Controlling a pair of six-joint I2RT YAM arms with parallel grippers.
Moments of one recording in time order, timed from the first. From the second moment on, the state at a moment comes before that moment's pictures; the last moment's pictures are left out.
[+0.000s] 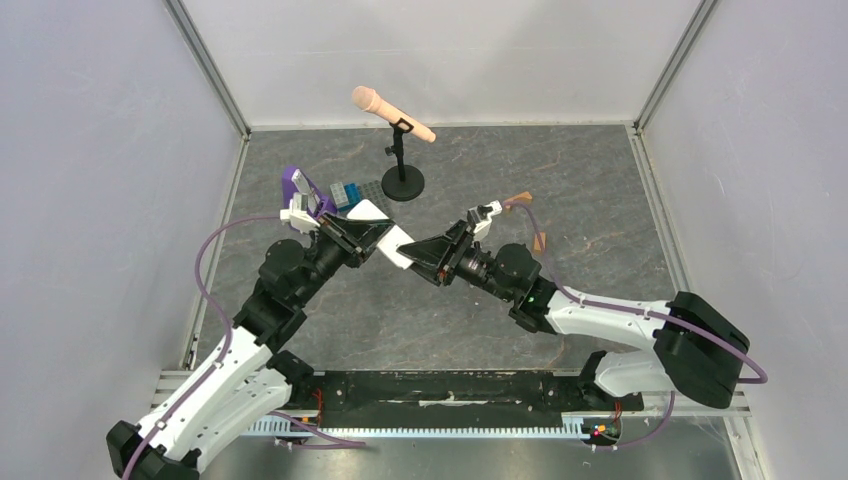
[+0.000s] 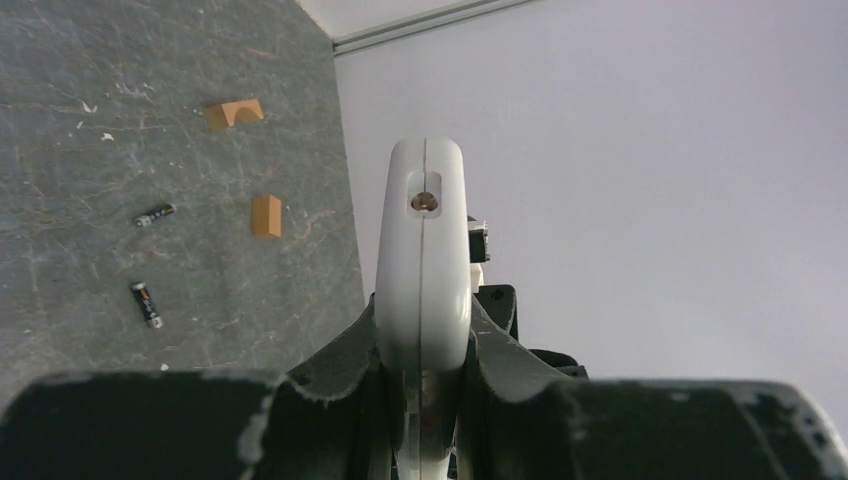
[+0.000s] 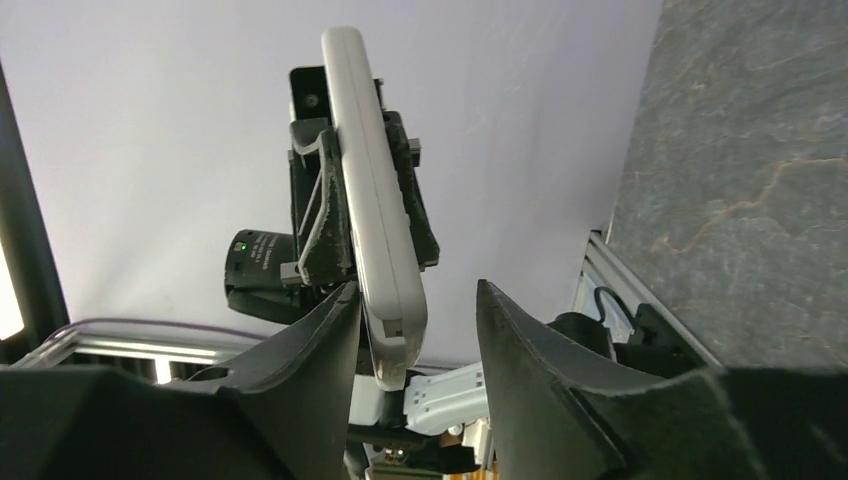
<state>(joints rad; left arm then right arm) -0.56 0.65 0.58 0.07 0.05 -1.28 0.97 1.30 0.61 0.81 -0.08 1.51</state>
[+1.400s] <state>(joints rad) -0.56 0.88 0.58 0.18 0.08 -0.74 0.82 1.44 0.61 0.69 -0.29 1.54</state>
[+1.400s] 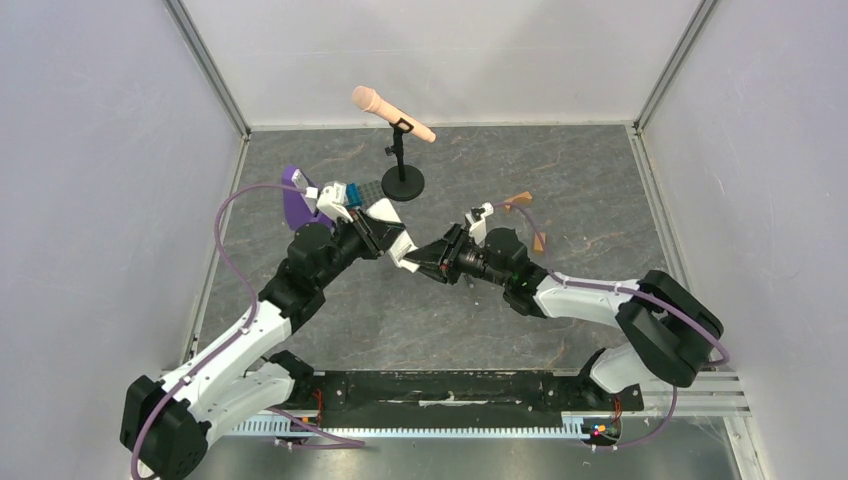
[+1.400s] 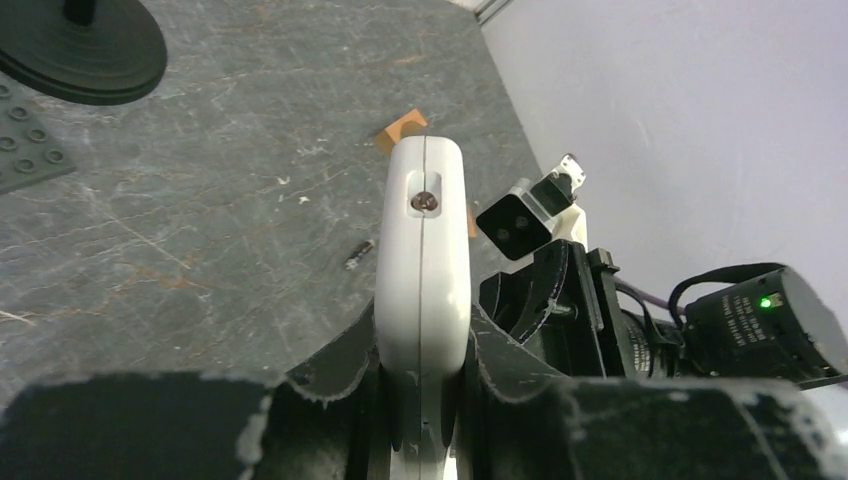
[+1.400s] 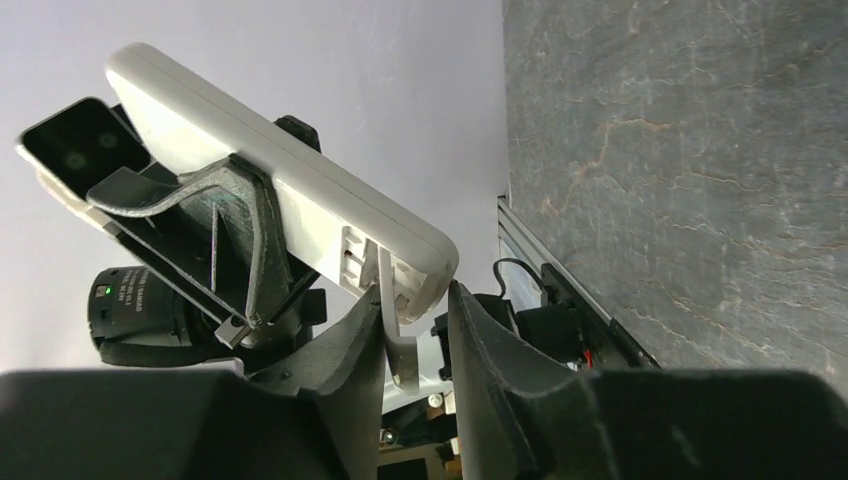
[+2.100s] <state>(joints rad) -0.56 1.01 0.59 0.10 -0.08 -0.56 0.70 1.56 0.65 0.94 -0.41 1.58</state>
